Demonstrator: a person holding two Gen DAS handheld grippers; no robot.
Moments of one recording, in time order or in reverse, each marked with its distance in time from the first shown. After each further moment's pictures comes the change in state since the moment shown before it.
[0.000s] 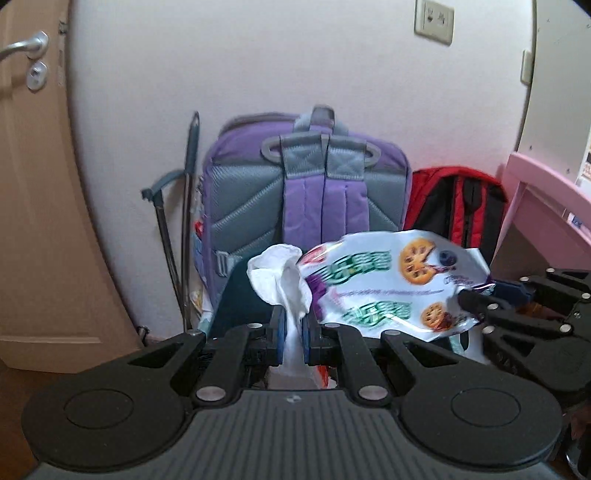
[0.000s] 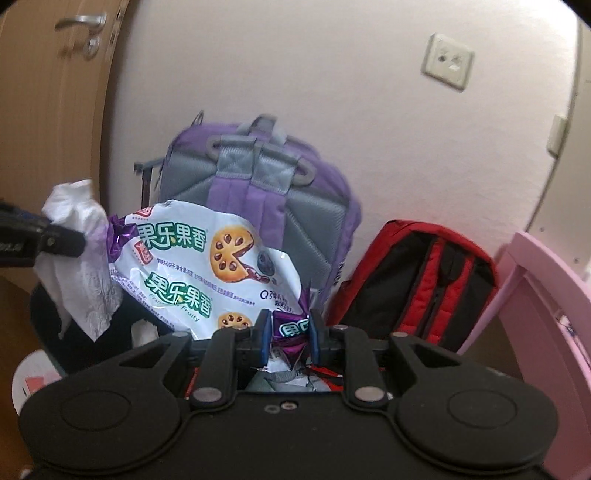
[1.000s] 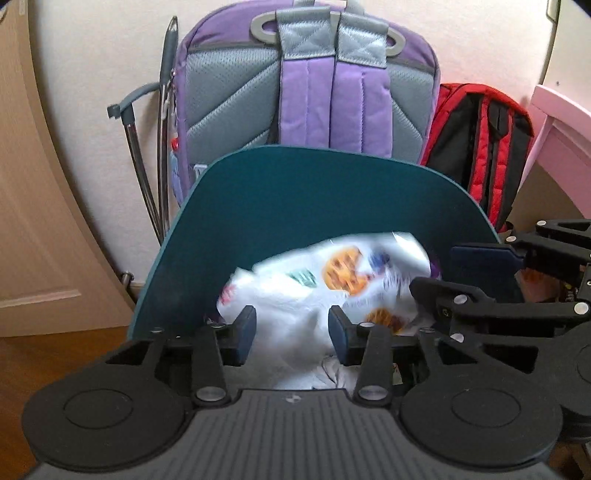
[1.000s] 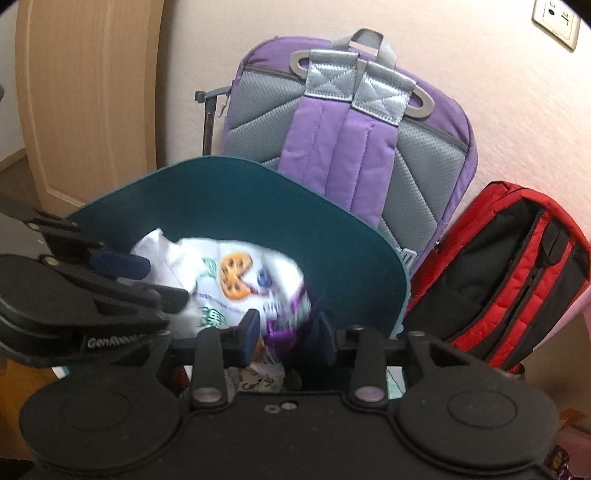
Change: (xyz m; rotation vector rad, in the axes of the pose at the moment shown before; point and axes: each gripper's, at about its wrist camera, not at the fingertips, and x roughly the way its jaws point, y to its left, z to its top) left arm 0.080 0.007 -0.033 0.011 0.200 -0.018; right arm 0.057 0.037 -0.004 -0.067 0.156 0.193
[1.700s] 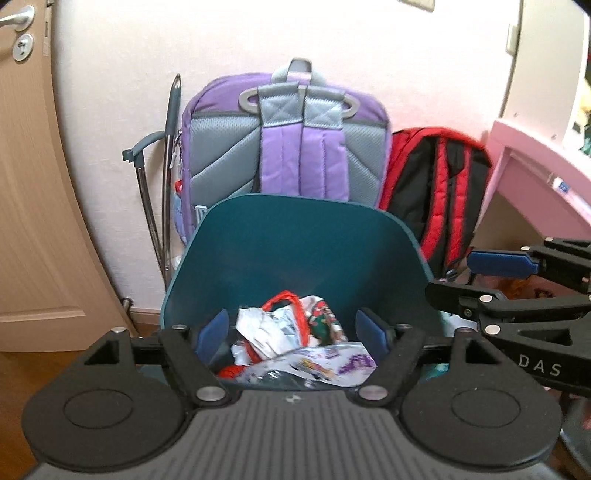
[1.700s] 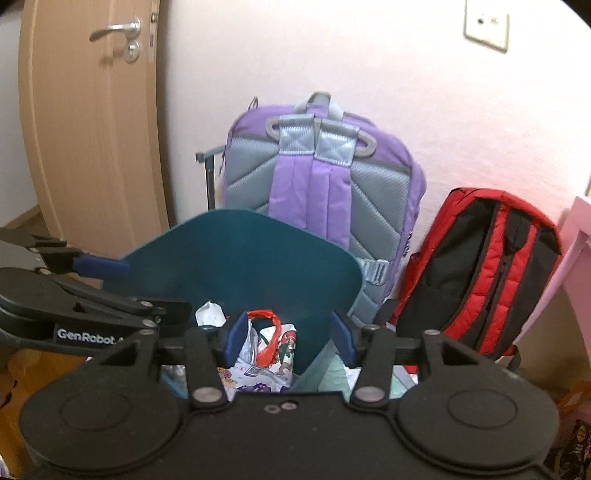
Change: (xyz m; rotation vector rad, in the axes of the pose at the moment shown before) left arm -0.088 -0.020 -0.018 0.003 -0.136 -0.040; right arm -0.094 -0.022 -0.028 0.134 -0.164 0.035
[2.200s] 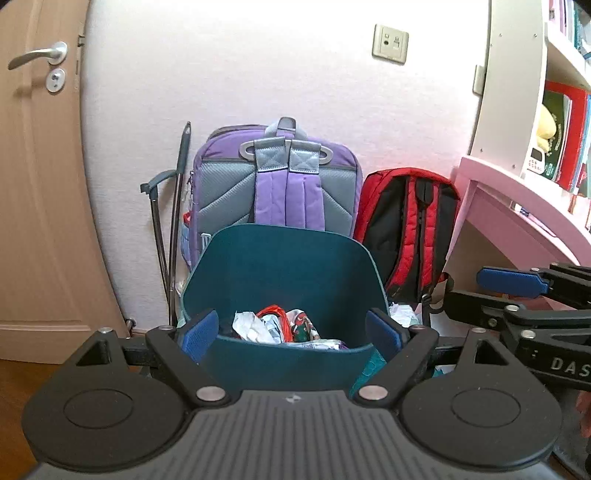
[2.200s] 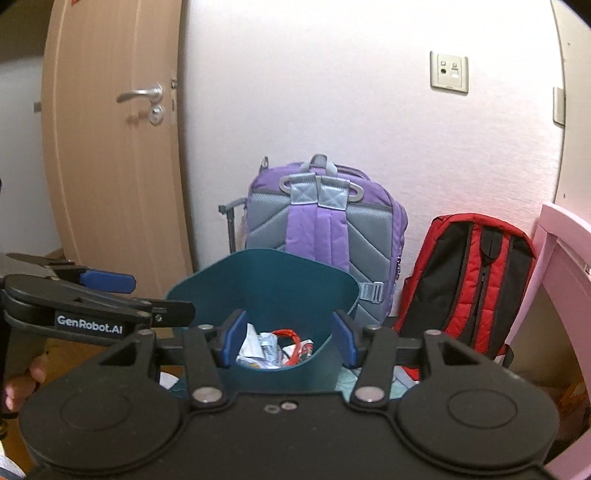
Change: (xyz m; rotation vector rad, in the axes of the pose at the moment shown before) left arm -0.089 -0.015 -0.035 -0.009 -0.148 -0.003; right arm -0.094 0.007 -0.031 0.065 -0.168 0.050
